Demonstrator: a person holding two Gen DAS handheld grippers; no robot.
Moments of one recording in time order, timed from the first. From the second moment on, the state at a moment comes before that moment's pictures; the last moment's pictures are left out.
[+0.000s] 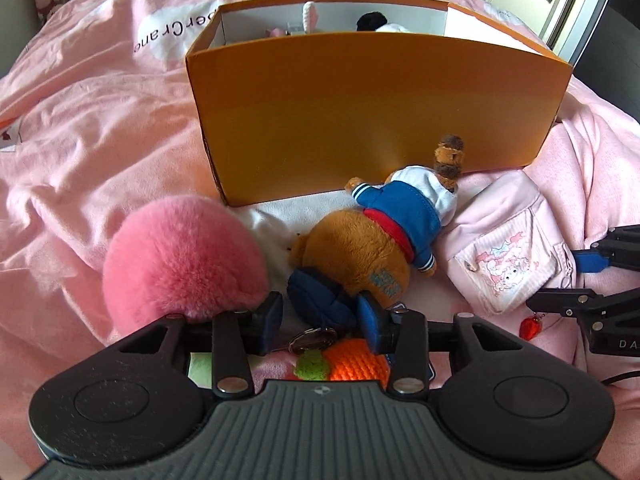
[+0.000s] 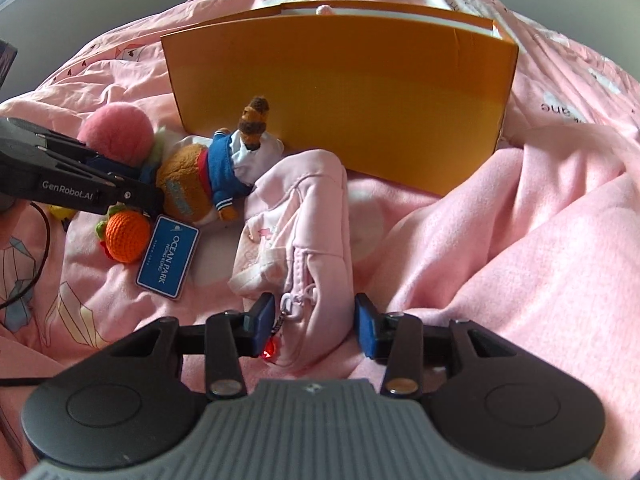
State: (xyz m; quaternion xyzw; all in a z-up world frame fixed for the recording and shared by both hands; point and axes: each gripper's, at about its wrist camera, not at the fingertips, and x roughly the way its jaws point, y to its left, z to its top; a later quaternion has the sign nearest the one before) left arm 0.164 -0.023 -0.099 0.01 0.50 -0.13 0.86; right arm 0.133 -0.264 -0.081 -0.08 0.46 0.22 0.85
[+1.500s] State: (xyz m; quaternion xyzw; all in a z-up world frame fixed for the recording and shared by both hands) left arm 0.130 -0.005 0.011 -0.03 0.35 -0.14 0.92; right arm 0.130 -0.282 0.012 0.00 0.38 0.20 0.90
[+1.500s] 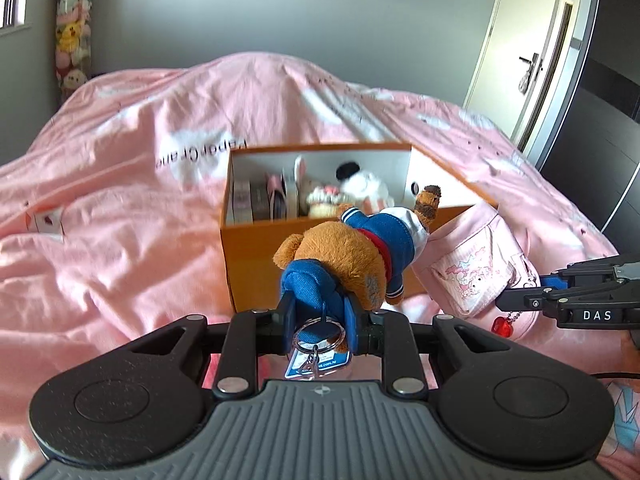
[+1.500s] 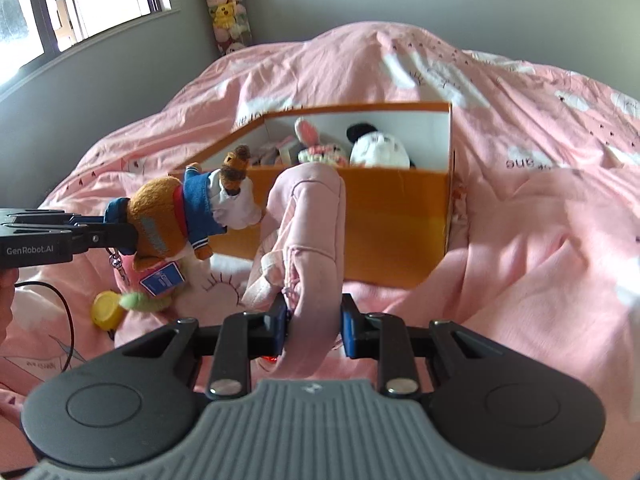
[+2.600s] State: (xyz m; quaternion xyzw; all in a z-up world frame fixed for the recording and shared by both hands) left arm 0.248 -0.028 0.045 0.07 0.26 -0.18 0.94; right arm 0.329 -0.232 0.025 -0.16 0.42 0.00 0.89
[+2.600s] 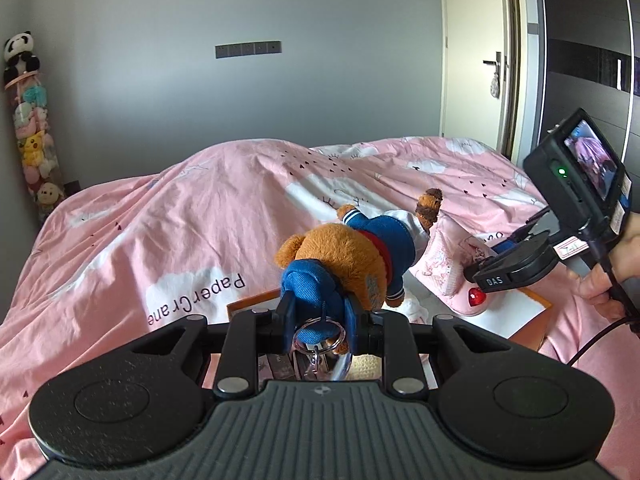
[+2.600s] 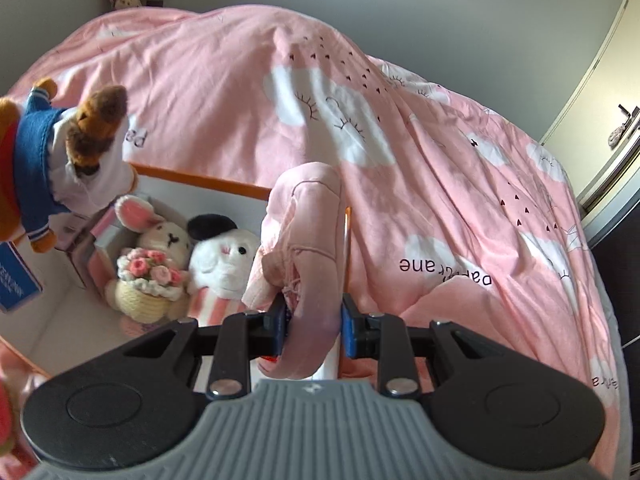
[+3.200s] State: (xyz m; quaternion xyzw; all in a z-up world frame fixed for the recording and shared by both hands) left arm 0.262 0.003 0.014 0.03 0.29 -0.21 0.93; right arm 0.373 -0.199 -0.031 -0.24 0.50 -0.05 0.83
